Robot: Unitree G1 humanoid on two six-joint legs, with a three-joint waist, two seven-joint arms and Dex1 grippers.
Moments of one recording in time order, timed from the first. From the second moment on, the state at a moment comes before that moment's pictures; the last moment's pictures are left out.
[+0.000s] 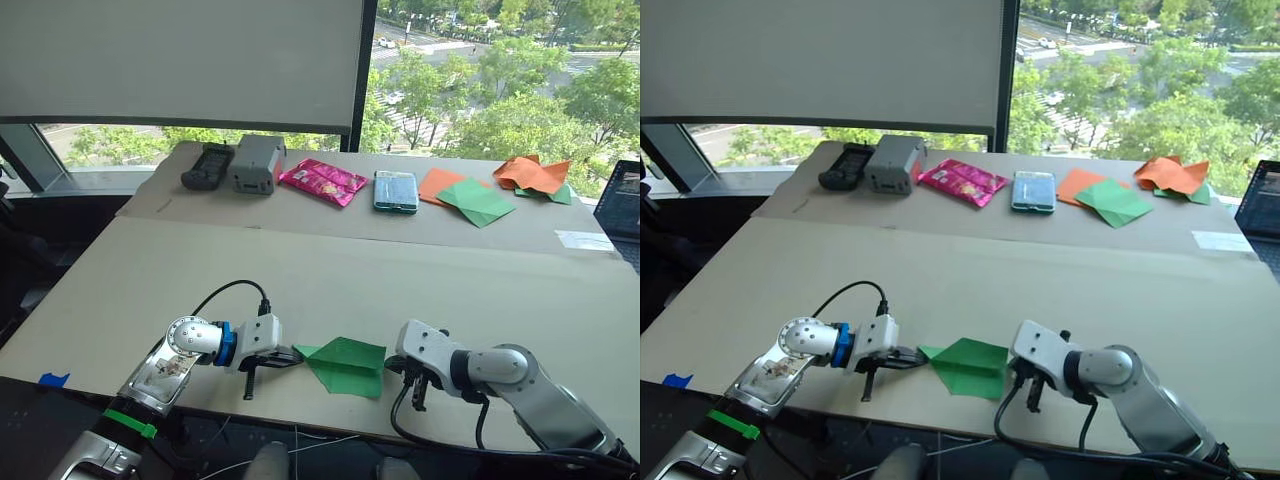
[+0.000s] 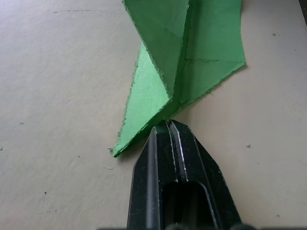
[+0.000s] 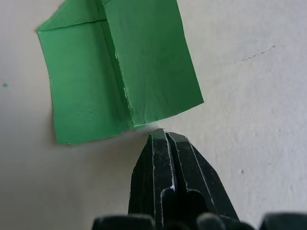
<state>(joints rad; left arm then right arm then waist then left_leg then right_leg) -0.28 0.64 -0.31 0.05 -0.12 0.07 -1.20 -0.07 -0.77 0.27 -0.55 0.09 0.71 0.82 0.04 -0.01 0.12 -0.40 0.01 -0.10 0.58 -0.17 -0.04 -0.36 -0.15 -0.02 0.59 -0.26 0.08</state>
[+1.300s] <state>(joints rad) -0.29 0.67 -0.25 -0.11 -0.23 0.31 -1.21 -0.16 -0.61 0.40 -0.47 0.14 0.68 0.72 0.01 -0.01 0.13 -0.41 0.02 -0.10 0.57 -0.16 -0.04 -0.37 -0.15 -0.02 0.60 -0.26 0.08</state>
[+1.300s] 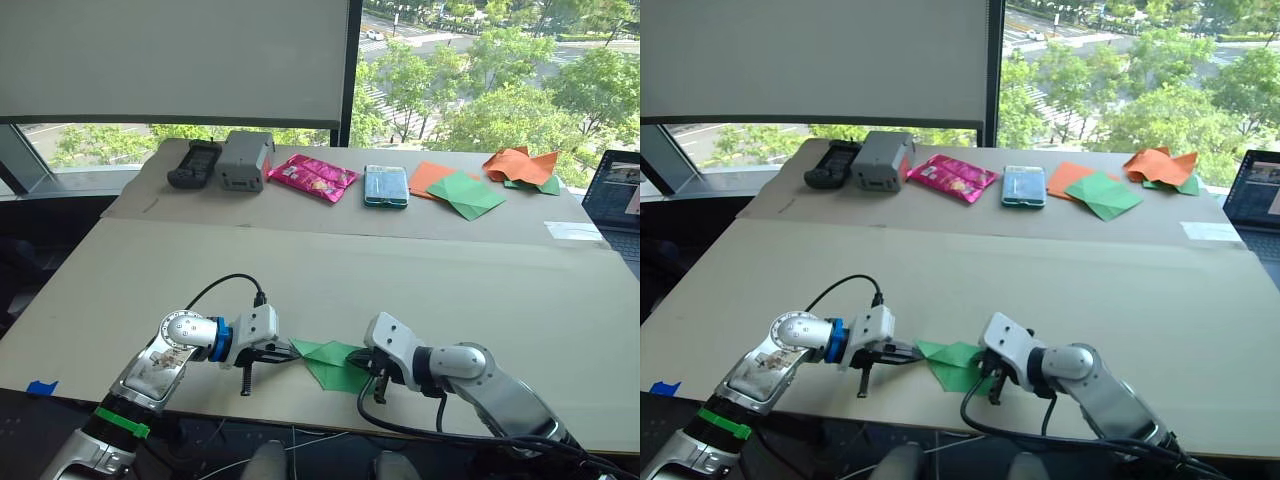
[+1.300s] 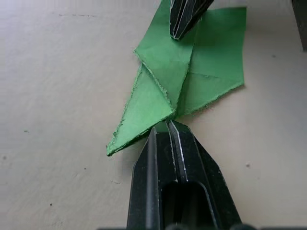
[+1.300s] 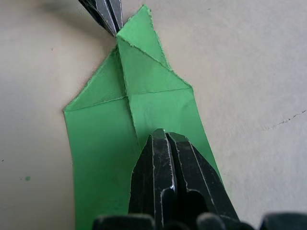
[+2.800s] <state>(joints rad) -0.29 0.59 -0.34 0.06 -0.19 0.22 -1.23 -0.17 -0.59 0.44 -0.49 0.13 0.73 0.68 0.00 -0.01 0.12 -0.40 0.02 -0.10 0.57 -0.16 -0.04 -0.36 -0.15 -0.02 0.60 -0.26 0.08</state>
